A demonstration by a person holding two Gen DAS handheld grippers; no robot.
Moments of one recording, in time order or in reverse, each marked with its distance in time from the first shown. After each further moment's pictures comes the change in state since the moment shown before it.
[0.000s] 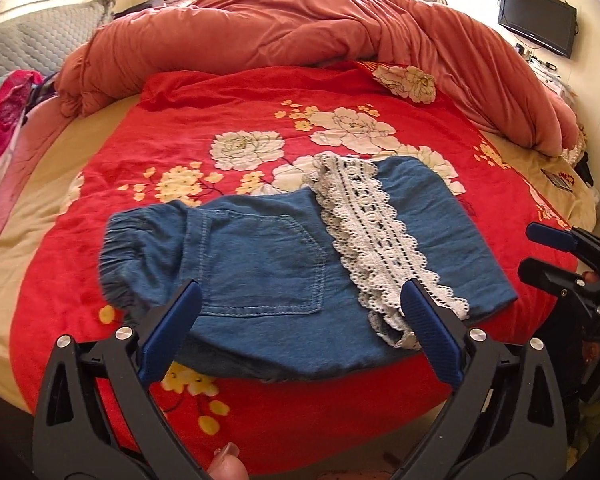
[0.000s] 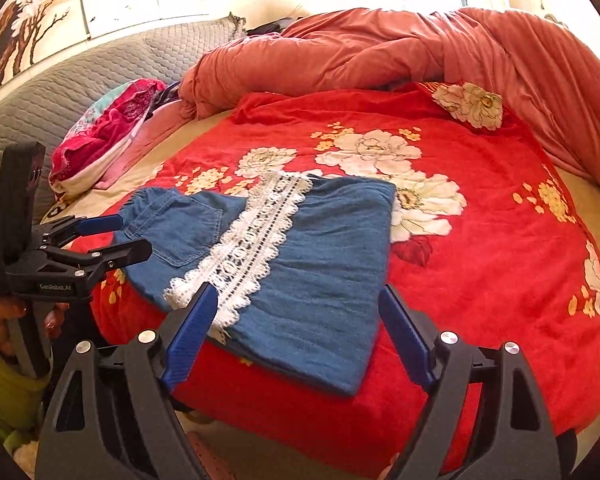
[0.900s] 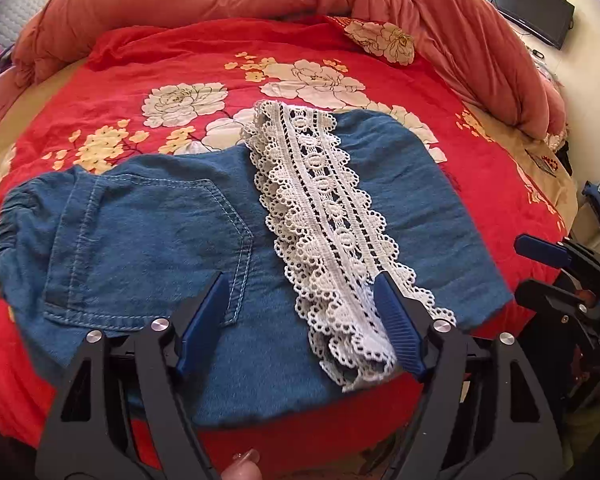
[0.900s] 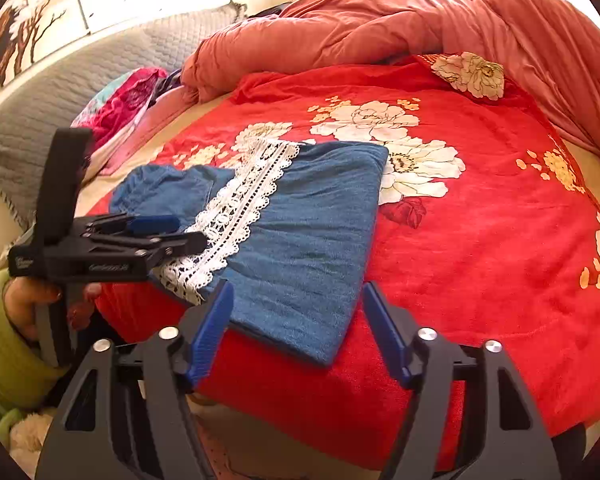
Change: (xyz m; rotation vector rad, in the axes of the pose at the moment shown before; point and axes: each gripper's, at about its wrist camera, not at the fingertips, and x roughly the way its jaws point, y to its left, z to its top) left arm 0.059 -0.030 -0.003 -0.009 0.129 -0.140; right arm 0.006 -0.030 -0.023 0.037 0.056 0.049
